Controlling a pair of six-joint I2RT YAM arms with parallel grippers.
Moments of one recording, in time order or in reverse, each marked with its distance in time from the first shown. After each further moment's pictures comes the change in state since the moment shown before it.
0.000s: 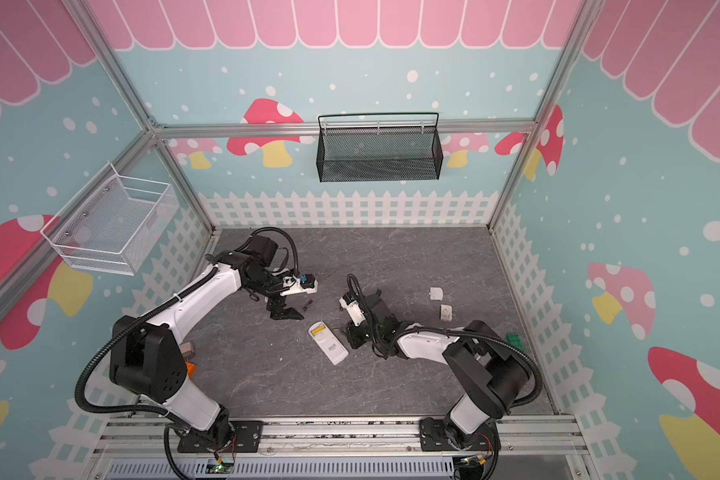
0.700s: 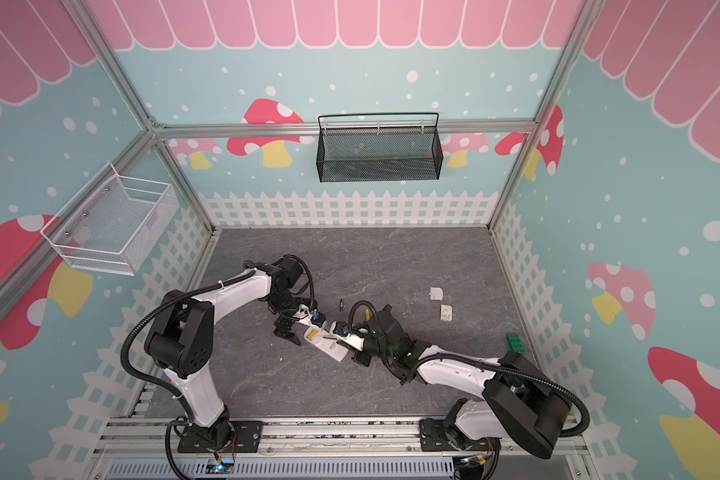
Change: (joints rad) left arm -0.106 0.205 -0.060 -0.008 -0.123 0.322; right arm 0.102 -0.286 -0.212 0.111 0.006 -0.639
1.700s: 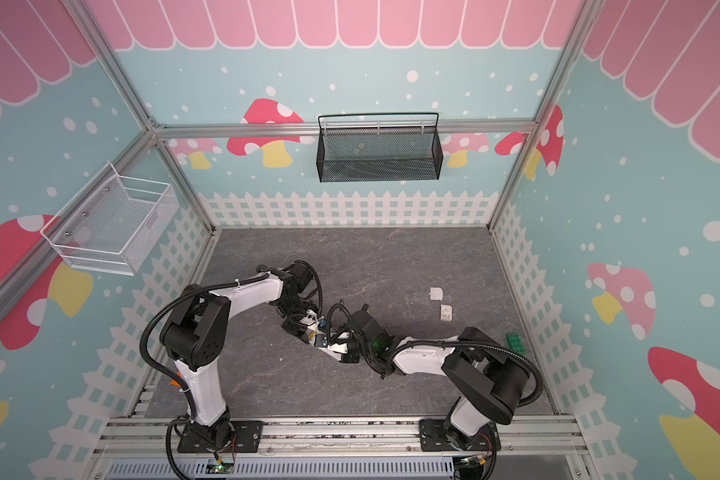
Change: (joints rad) left arm -0.040 0.078 -0.015 0.101 -0.067 0.016; right arm 0.060 0.242 0.137 0.017 0.087 -0.238
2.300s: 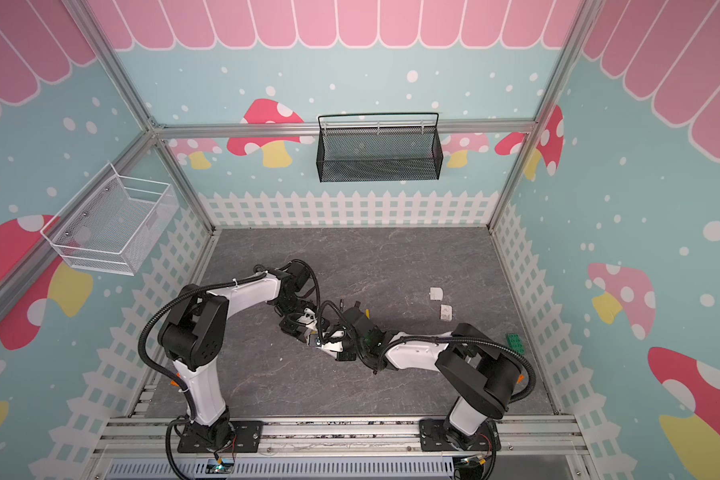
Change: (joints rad) left arm 0.019 -0.005 -0.005 0.009 -0.026 -0.007; right arm 0.016 0.058 0.079 -0.071 0.040 -0.026
